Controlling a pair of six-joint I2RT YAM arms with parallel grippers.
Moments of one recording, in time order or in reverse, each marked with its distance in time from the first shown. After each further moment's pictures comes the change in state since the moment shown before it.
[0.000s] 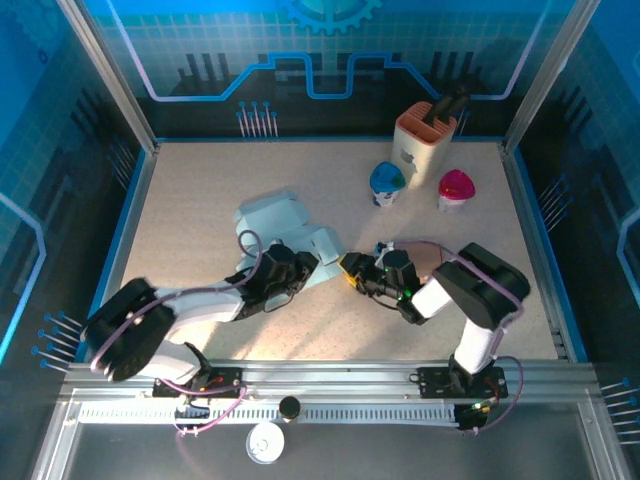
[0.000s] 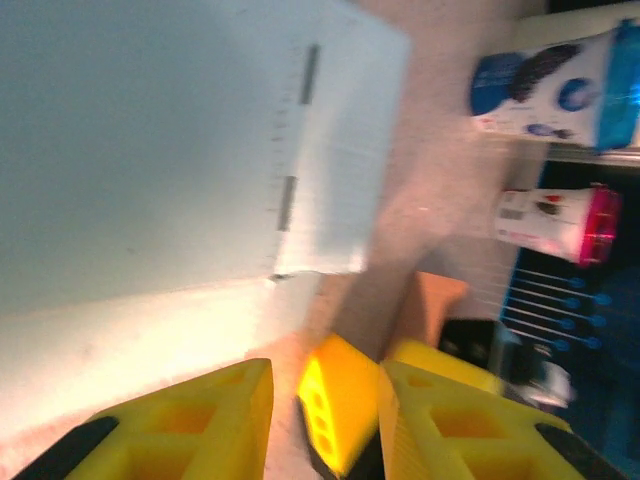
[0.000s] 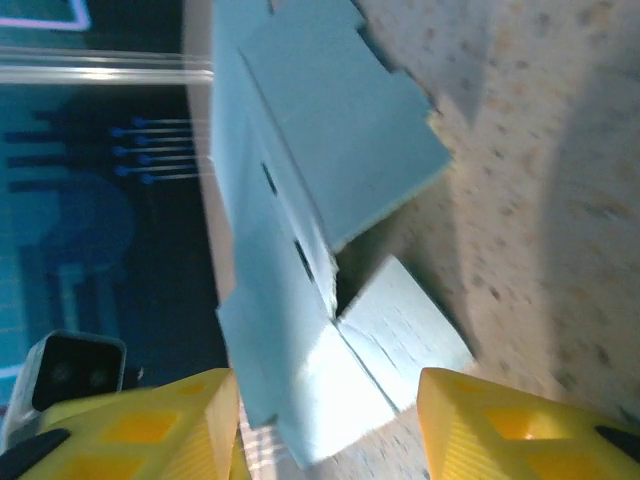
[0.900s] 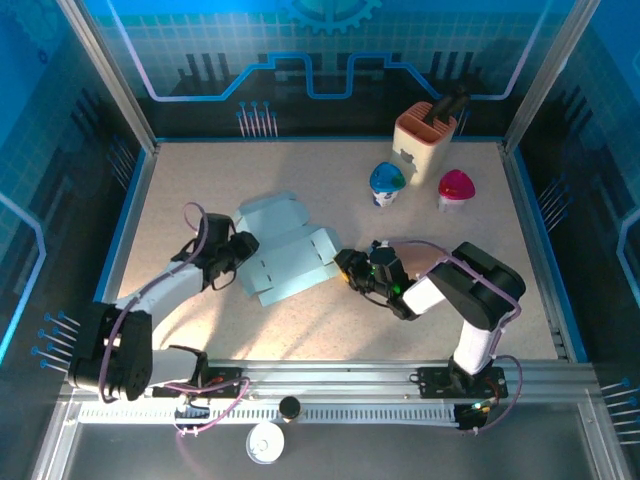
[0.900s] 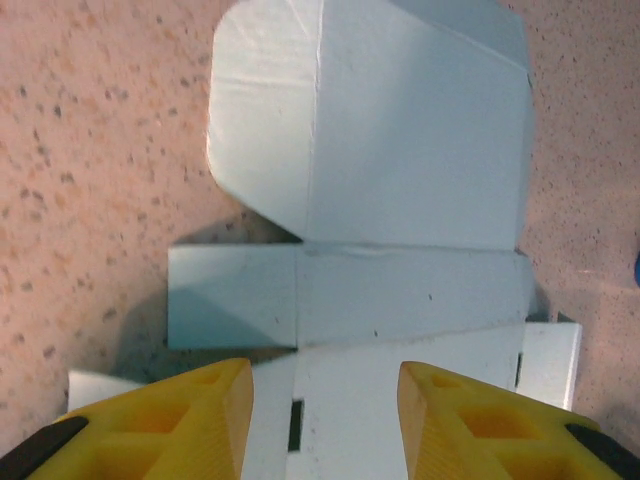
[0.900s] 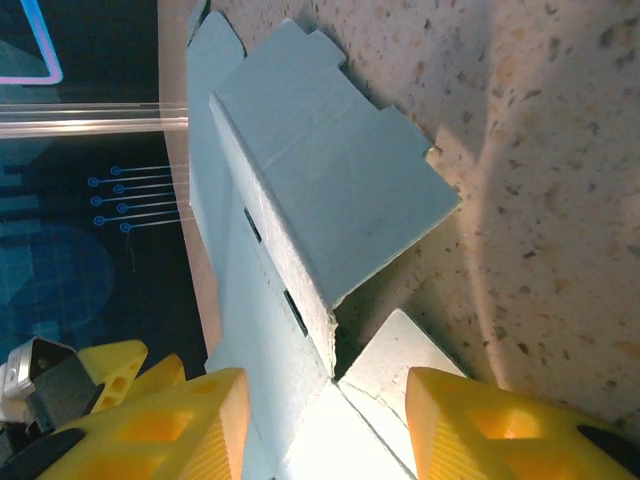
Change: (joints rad) left arm 0.568 -0.084 0.105 -0.444 0.165 0.589; right arm 0.064 -0.020 0.090 -0.176 0.151 0.047
